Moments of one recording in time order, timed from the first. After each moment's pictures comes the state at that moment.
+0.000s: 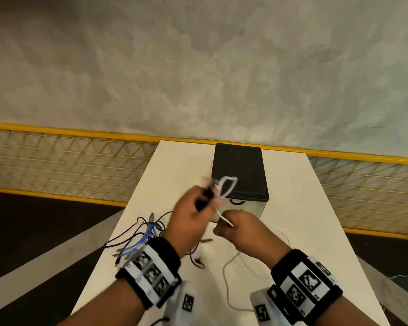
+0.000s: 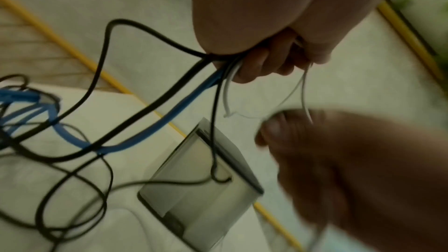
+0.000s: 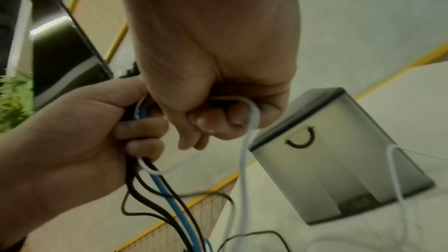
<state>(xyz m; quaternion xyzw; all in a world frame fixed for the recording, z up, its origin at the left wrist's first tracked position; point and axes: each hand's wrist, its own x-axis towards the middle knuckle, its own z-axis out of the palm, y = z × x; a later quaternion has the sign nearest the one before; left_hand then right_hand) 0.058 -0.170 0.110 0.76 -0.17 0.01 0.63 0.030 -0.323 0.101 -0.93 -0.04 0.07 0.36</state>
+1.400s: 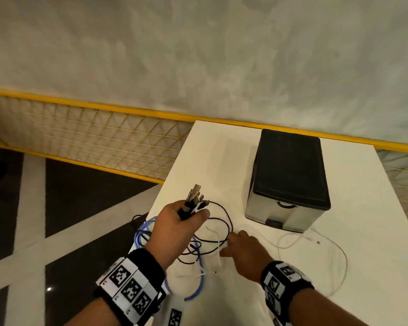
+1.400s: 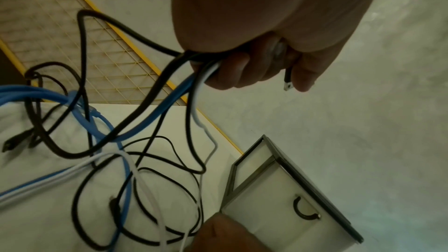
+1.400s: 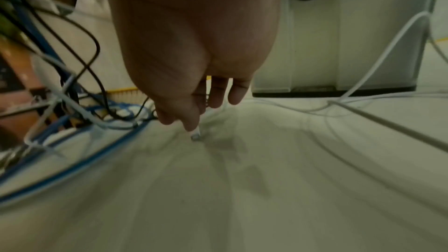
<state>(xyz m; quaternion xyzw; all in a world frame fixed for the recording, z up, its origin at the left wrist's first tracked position) 0.085 -0.080 0.081 0.79 0.07 -0.06 0.60 0.078 -0.282 -0.081 -0.96 -0.25 0.11 0.11</state>
